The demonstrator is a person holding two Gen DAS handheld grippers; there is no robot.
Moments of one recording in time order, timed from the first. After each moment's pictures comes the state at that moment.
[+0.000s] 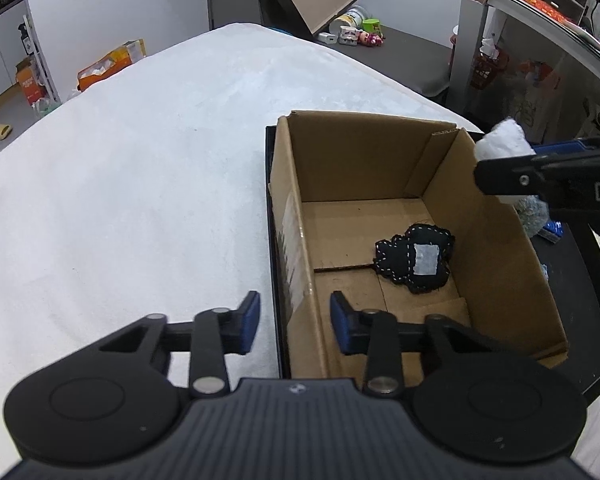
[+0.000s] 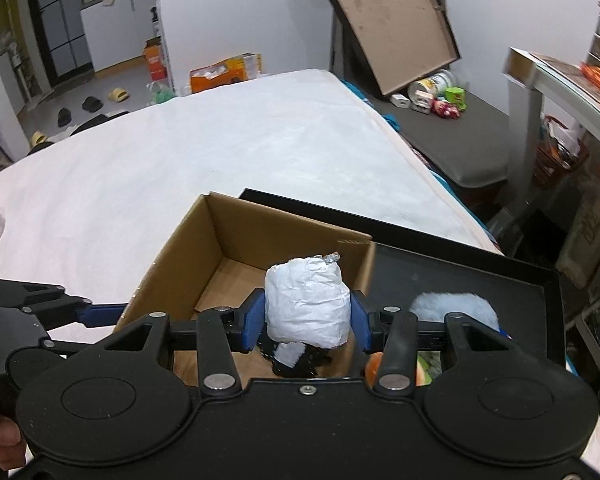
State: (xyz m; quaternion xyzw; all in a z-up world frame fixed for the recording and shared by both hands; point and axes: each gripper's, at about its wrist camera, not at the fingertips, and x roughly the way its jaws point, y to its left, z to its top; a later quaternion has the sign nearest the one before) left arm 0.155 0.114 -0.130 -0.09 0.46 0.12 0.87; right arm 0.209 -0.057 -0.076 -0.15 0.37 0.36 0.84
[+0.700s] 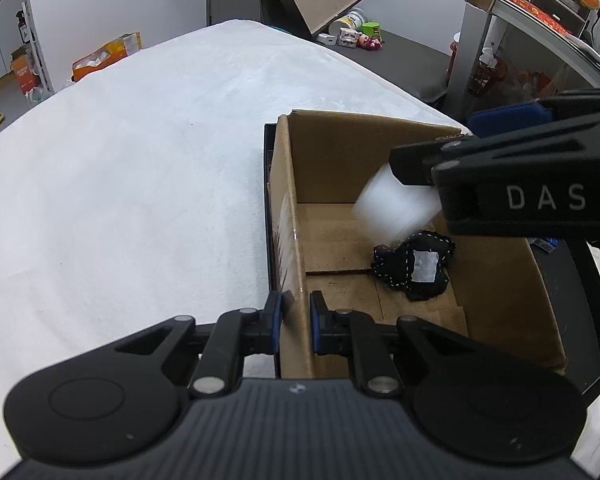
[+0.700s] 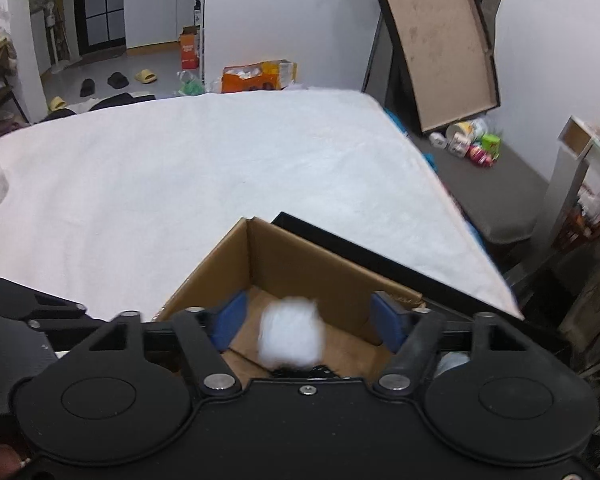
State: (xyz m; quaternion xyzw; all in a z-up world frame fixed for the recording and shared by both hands) left arm 0.154 0.124 -0.136 -0.12 0.46 0.11 0.88; right arm 0.196 -0.014 -0.075 -0.22 0.32 0.38 0.84
